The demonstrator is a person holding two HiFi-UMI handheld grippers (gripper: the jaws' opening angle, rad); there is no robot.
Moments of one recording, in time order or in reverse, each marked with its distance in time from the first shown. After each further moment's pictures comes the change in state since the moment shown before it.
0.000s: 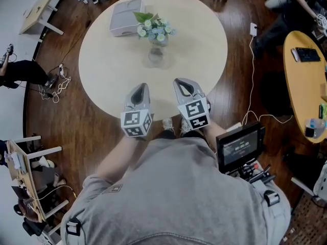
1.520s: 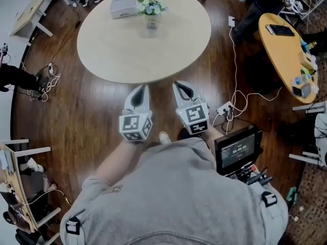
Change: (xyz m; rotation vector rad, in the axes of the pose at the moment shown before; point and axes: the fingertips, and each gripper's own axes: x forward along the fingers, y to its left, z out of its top) left arm -0.227 -0.043 -0.039 -0.086 -0.144 -0.145; right arm -0.173 0.175 -0.030 -0.039 -0.034 -0.140
